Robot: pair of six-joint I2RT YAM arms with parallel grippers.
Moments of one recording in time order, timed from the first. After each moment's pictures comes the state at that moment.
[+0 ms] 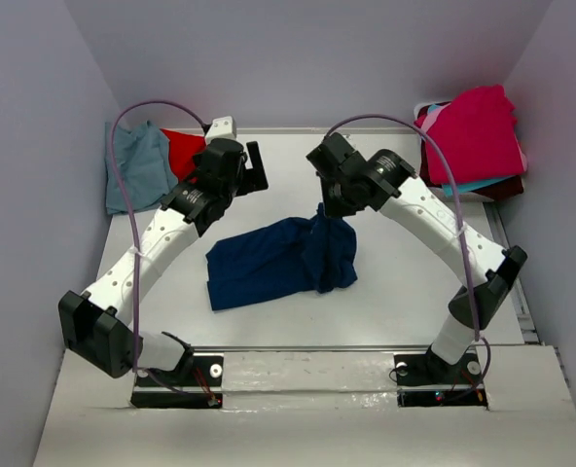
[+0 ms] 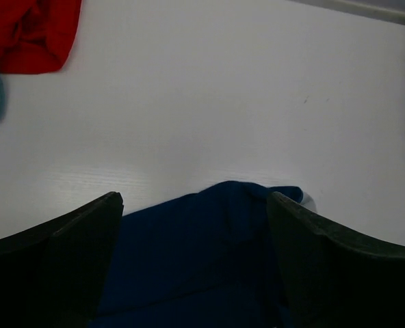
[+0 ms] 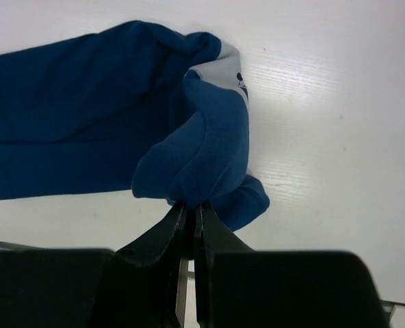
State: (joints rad) left arm -0.53 1.35 1.33 -0.48 -0.37 -0.47; right arm 0.81 1.68 1.95 -1.25 0.37 0.56
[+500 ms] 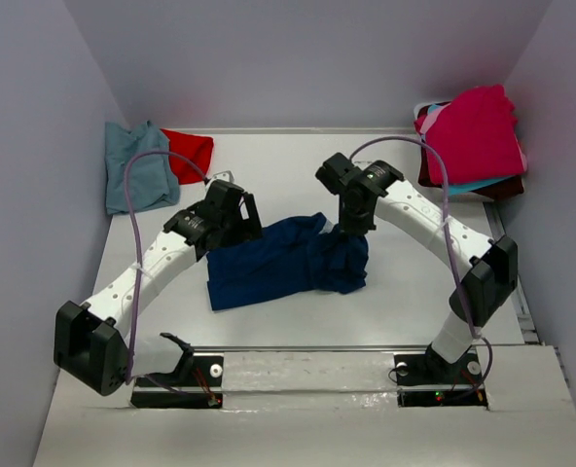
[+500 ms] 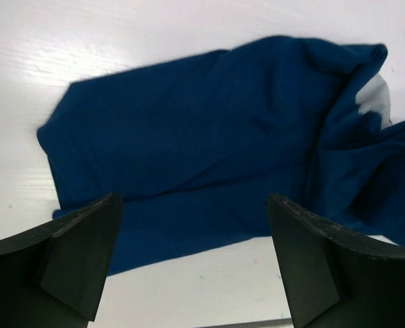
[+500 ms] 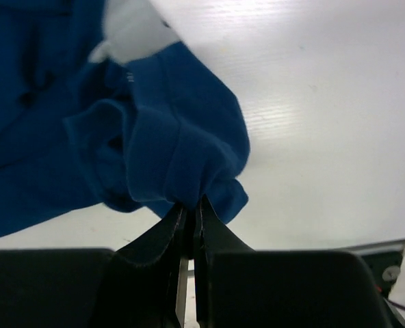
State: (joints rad) left arm -0.53 1.25 1.05 -0.67 -0.20 -0.65; right arm 0.73 1.72 1.71 -1.26 0.40 0.75
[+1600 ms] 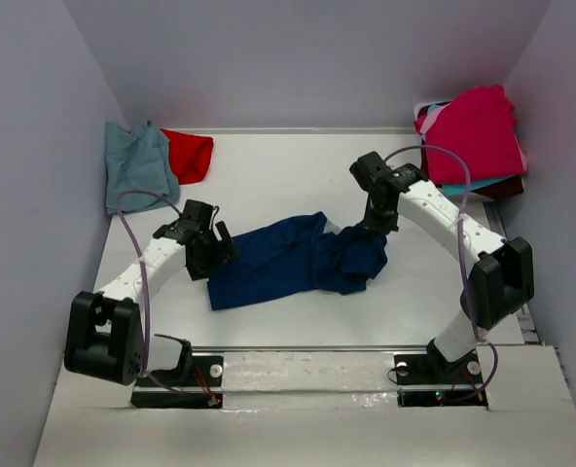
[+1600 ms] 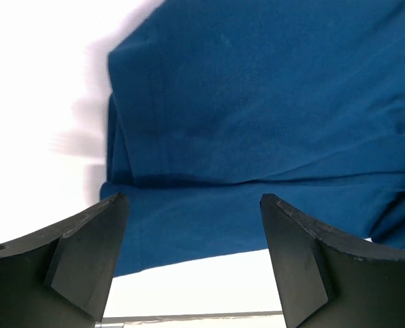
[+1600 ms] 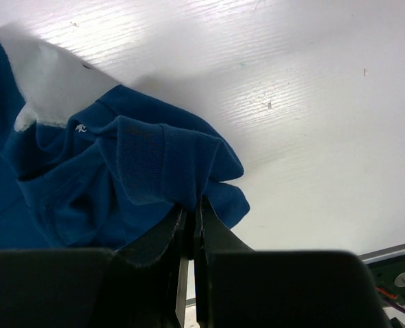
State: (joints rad) left arm -0.25 1.28 0.77 -0.63 0.02 -0.68; right arm 0.50 1.64 1.47 -1.12 0.36 0.74
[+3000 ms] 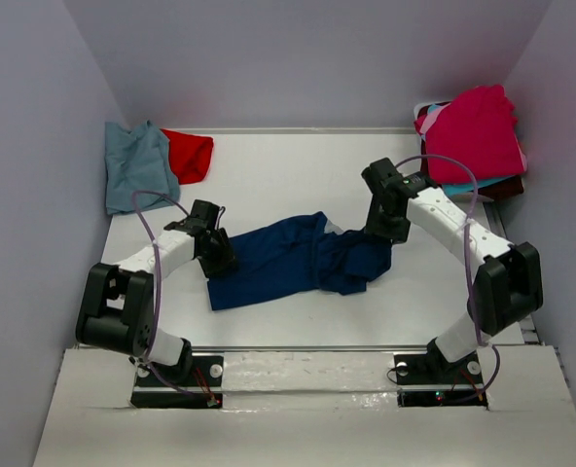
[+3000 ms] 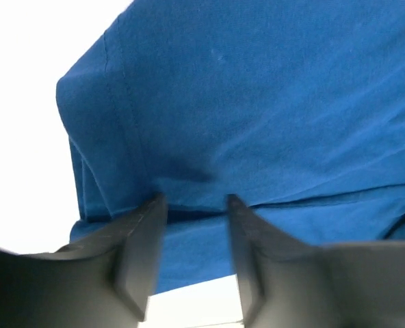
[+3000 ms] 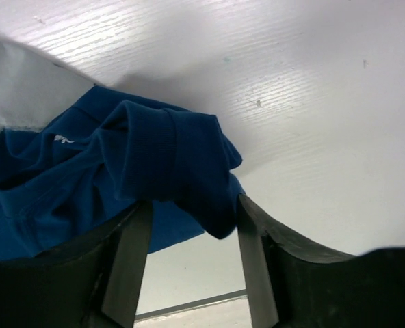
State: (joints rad) left arm -0.25 1.45 0.77 -0.53 0.09 -0.67; right arm 0.44 1.59 1.34 -1.04 0.32 0.71
